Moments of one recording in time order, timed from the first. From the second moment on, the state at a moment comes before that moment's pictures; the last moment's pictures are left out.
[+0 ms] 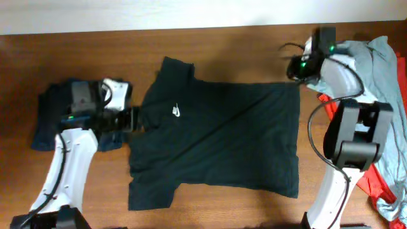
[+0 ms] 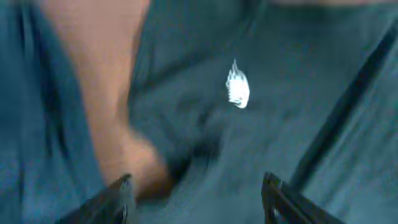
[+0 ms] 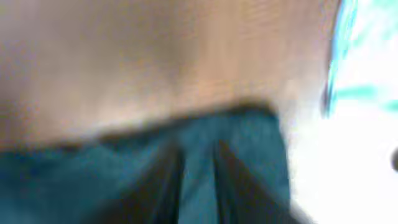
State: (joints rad) left arm 0.09 1.49 1.05 -0.62 0.40 0.17; right arm -0.14 2.21 1.79 -0.78 -0.19 0.25
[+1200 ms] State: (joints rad) left arm -0.08 2.29 1.62 -0.31 0.14 0.35; right arm 0.13 1.96 2.04 -1.41 -0.12 0.16
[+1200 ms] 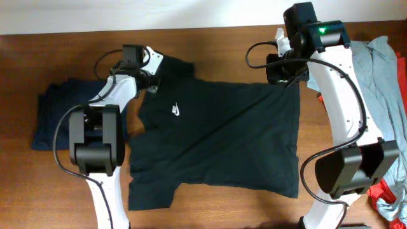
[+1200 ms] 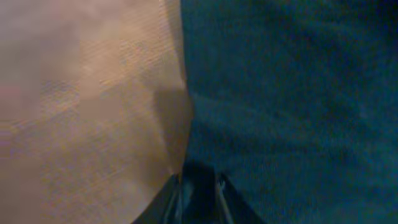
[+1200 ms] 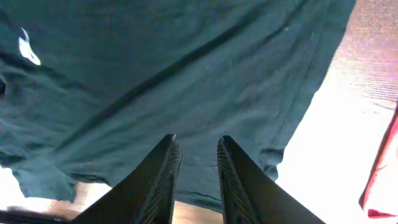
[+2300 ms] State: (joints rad) left arm -0.01 2.39 1.76 -0.28 -0.12 0.18; right arm 0.12 1.99 1.41 -1.07 -0.09 0.34
